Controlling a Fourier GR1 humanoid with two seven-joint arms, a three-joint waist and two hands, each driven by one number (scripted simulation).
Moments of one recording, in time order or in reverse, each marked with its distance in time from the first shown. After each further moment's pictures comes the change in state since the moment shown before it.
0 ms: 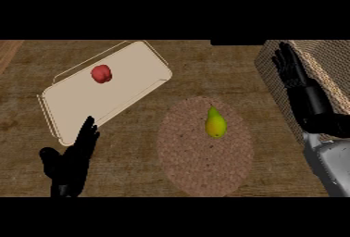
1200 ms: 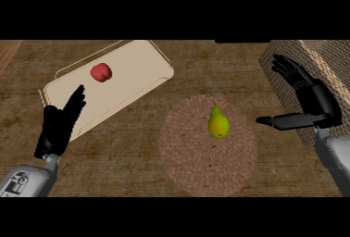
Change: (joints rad) left arm -0.272 0.135 0.084 0.233 -0.073 -0.177 0.012; right arm -0.028 -0.048 -0.051 0.227 -0.007 0.175 -0.093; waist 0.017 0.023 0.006
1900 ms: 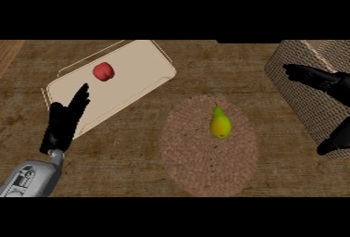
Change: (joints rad) left arm -0.032 -0.046 0.036 0.069 -0.033 -0.055 -0.028; right arm -0.063 -0.293 0.028 -0.017 -0.030 0.574 0.197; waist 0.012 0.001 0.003
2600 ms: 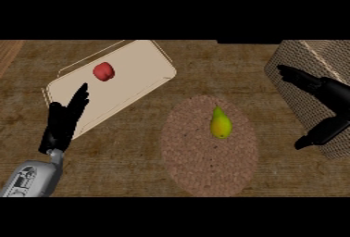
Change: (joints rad) left arm 0.014 -0.058 0.082 -0.013 -0.080 -0.067 0.019; right arm 0.040 0.164 -0.112 -0.001 0.196 -0.069 0.056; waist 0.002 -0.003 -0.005
